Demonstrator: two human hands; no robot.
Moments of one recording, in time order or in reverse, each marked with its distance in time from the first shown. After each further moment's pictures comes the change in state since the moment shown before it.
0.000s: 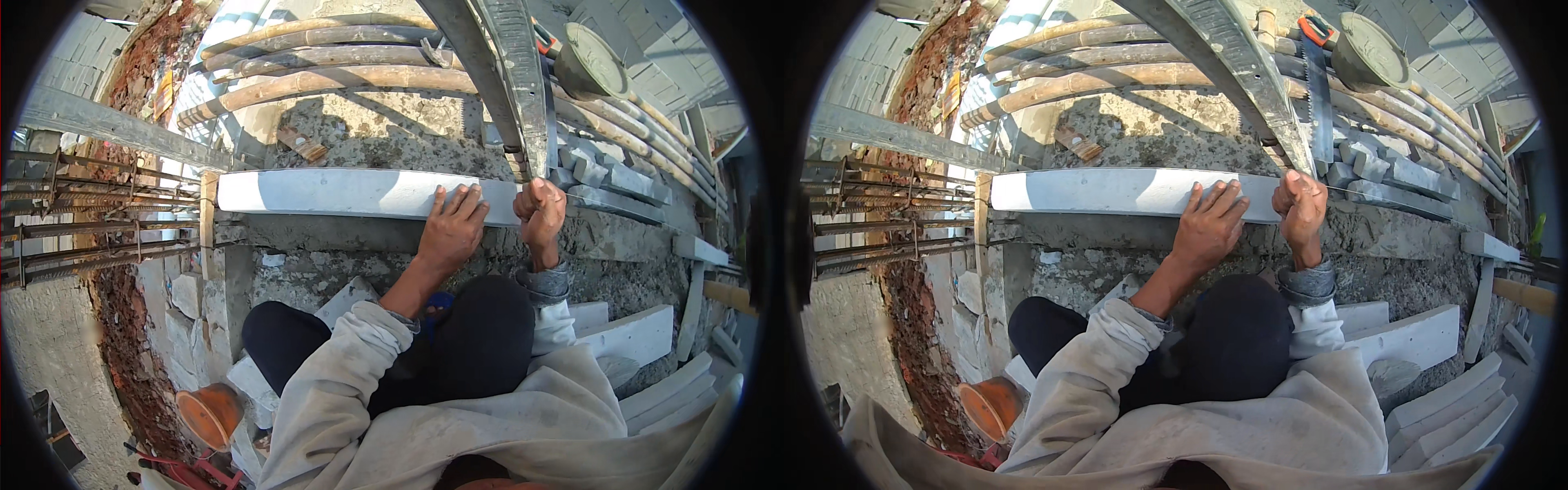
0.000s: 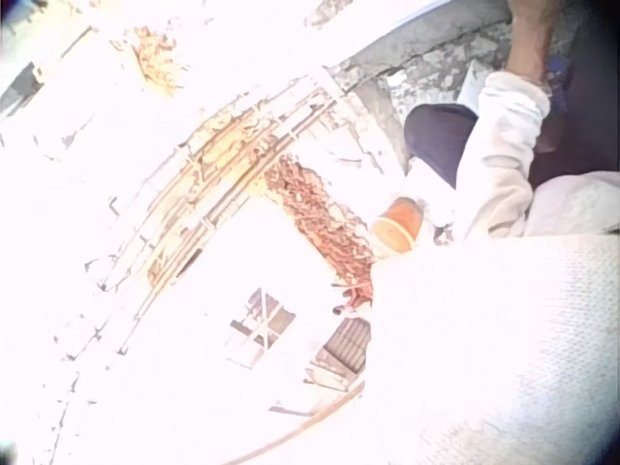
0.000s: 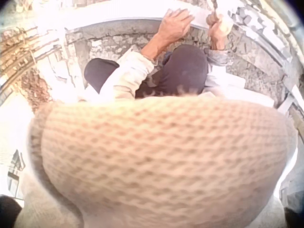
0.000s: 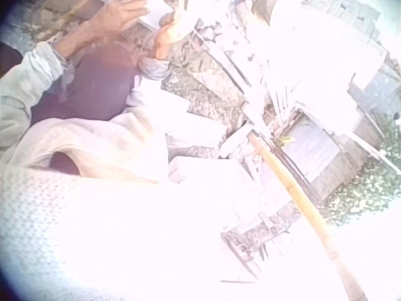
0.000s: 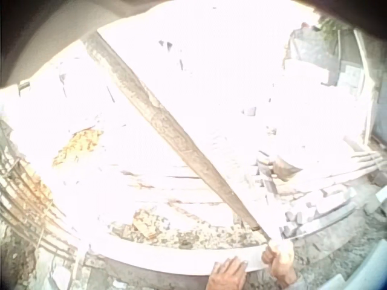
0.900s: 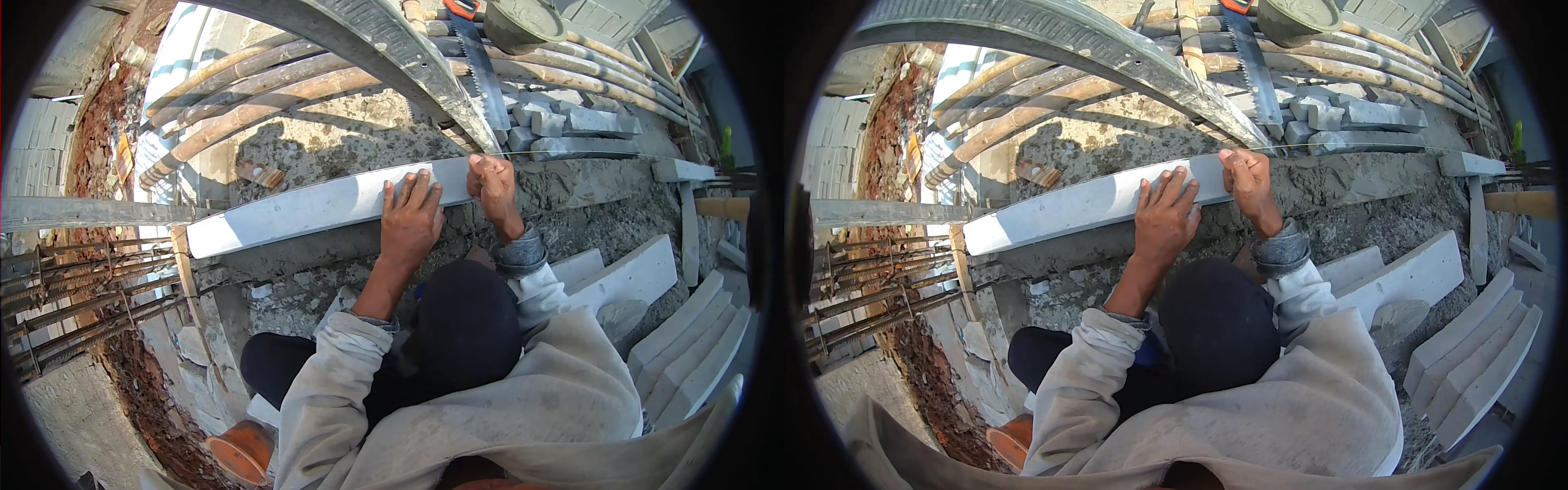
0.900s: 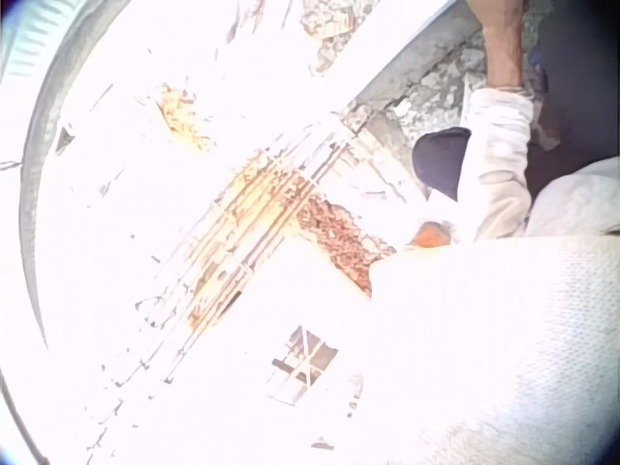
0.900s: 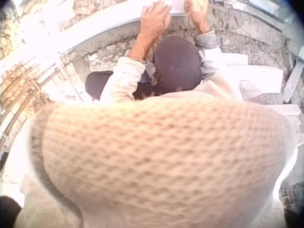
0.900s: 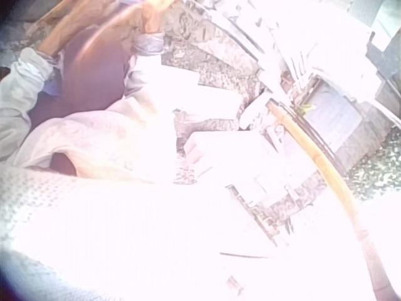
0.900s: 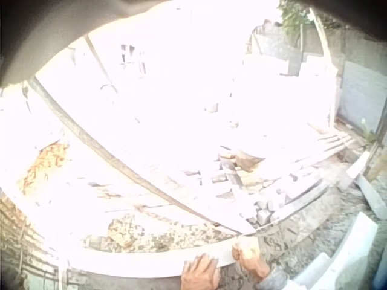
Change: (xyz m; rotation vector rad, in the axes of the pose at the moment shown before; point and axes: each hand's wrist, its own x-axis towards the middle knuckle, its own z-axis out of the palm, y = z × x) left_hand 0.011 0.005 0.000 0.022 -0.030 0.054; right_hand -0.019 0.002 -0.016 -0.260 0.091 0.040
